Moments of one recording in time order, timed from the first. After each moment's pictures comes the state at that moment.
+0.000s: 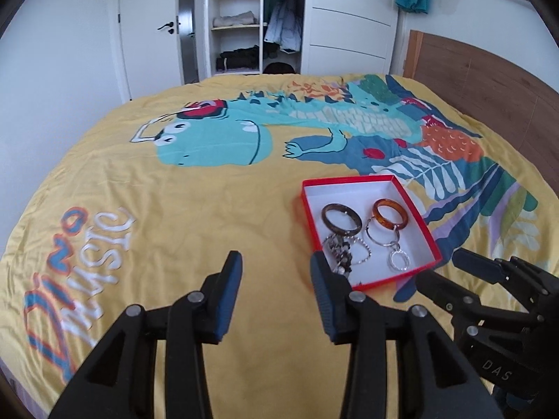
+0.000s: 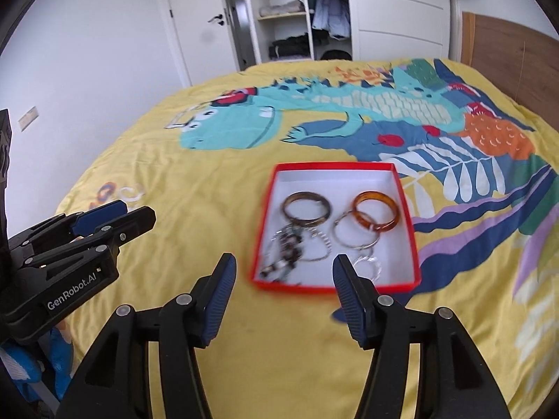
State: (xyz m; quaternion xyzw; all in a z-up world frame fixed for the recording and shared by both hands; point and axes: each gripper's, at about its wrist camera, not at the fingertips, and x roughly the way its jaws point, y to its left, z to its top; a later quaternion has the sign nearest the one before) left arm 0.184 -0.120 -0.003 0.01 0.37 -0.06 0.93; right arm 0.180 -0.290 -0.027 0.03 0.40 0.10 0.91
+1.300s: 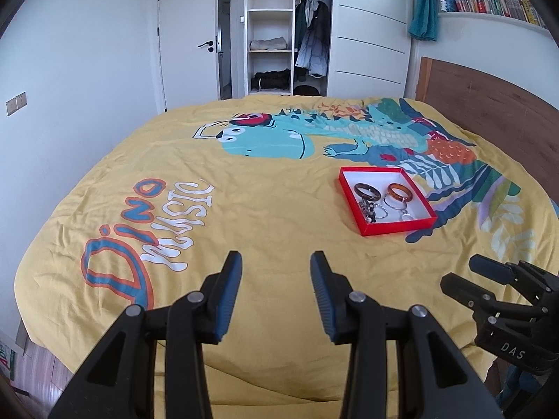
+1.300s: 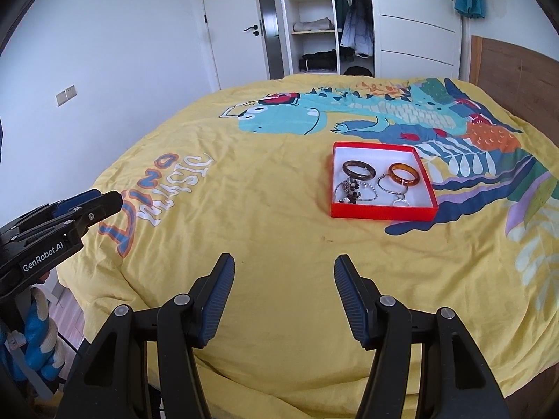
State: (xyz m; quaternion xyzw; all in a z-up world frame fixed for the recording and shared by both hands) left arm 0.004 -0.022 0.023 0.00 0.33 -0.02 0.95; right arm 0.014 -0.229 -0.012 0.01 0.37 0.13 0.92
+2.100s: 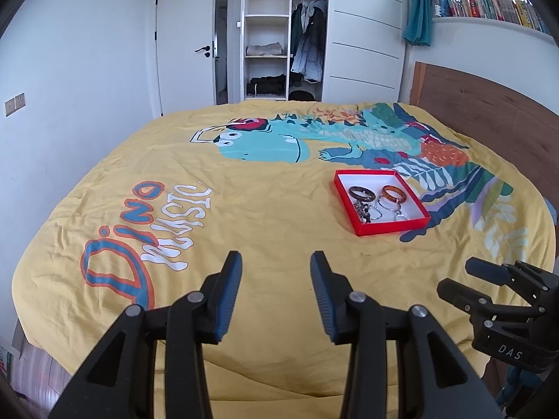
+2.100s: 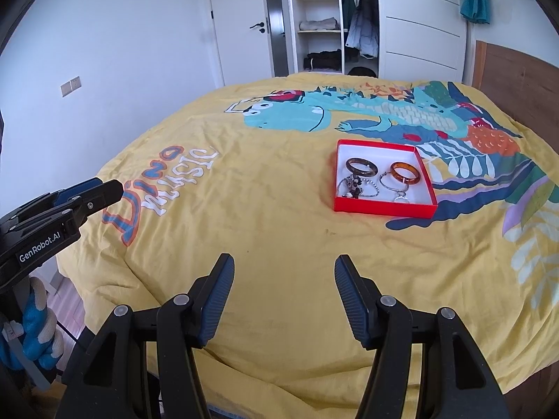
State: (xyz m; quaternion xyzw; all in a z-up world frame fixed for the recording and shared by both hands) left arm -0.008 -0.020 0.027 0.00 0.32 -0.03 0.95; right arm 0.001 -0.227 -0.011 0.00 0.37 0.13 0.92
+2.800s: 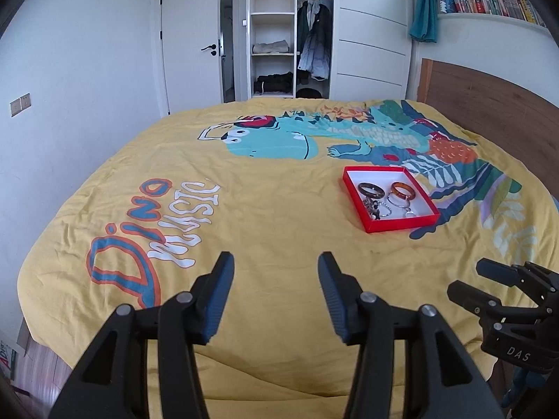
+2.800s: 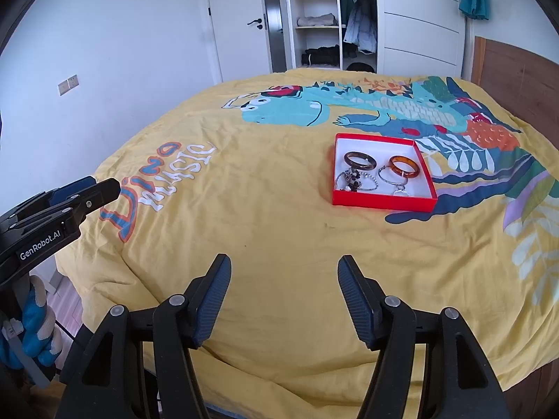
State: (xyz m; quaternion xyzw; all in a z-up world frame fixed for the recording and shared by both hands) left arm -0.006 -0.015 0.022 0.01 0.32 -0.02 0.95; right arm 0.002 -0.228 -0.017 0.00 0.38 0.13 0.92
